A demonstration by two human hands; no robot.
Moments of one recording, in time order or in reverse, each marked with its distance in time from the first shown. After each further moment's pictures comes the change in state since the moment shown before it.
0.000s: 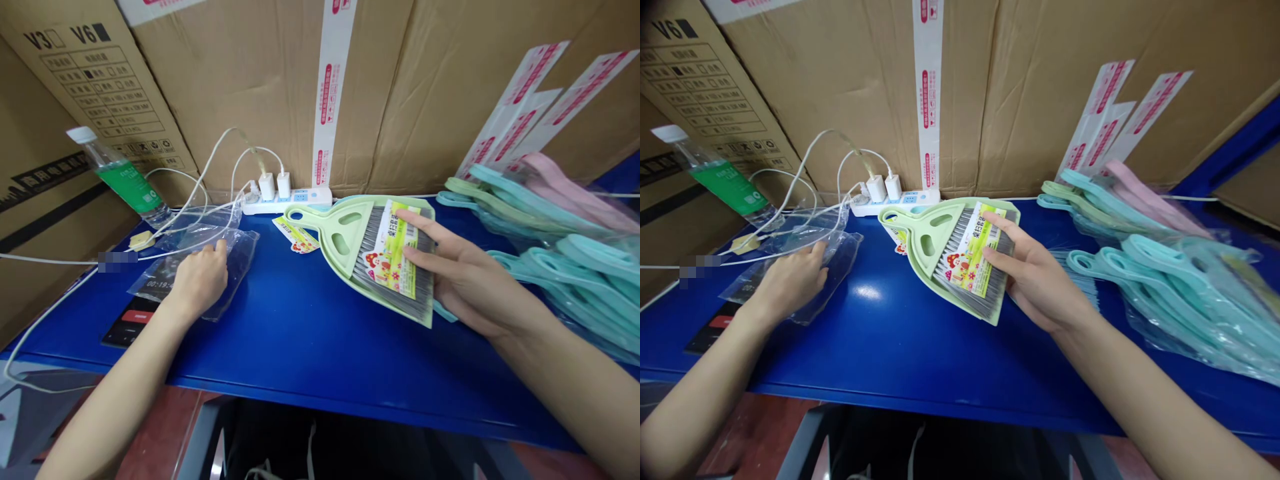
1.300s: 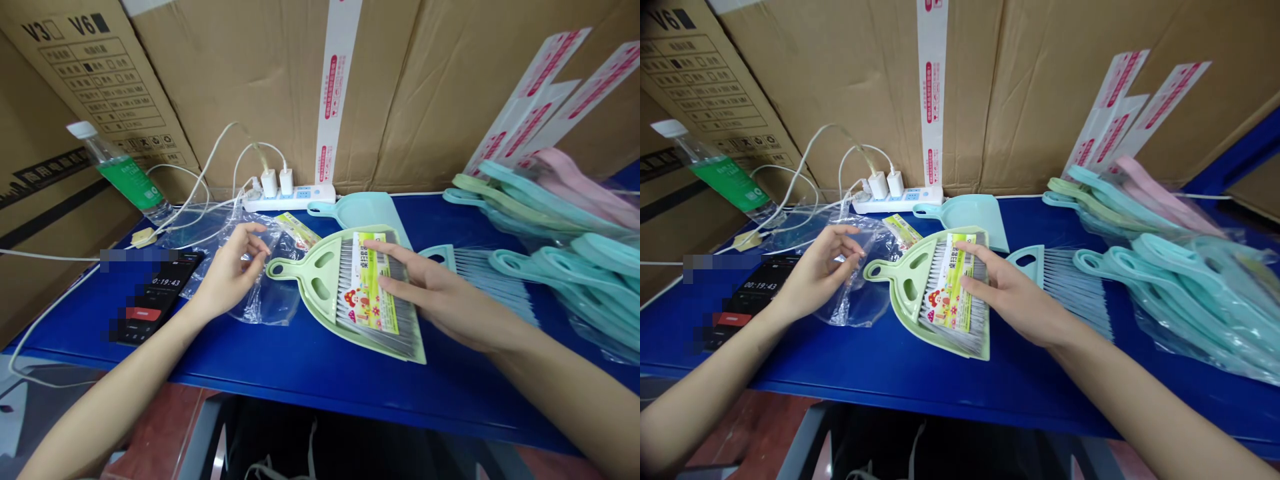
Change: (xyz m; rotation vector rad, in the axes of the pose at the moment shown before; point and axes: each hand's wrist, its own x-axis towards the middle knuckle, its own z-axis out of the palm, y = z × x) left_hand 0.002 0.015 0.018 -1.275 0.239 0.376; right_hand 0.006 0.027 -0.004 -0.221 -0.365 -0.019
